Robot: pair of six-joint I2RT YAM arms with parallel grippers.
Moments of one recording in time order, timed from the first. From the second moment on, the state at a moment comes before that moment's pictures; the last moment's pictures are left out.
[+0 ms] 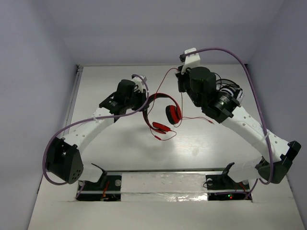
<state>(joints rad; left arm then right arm) -0.51 1.38 1.10 -0.34 0.13 -0.32 0.83 1.35 1.55 -0.38 0.55 0.00</state>
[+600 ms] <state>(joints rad) -0.48 1.34 1.12 -0.37 0.35 -0.28 0.68 1.16 1.19 -0.26 0.53 0.24</state>
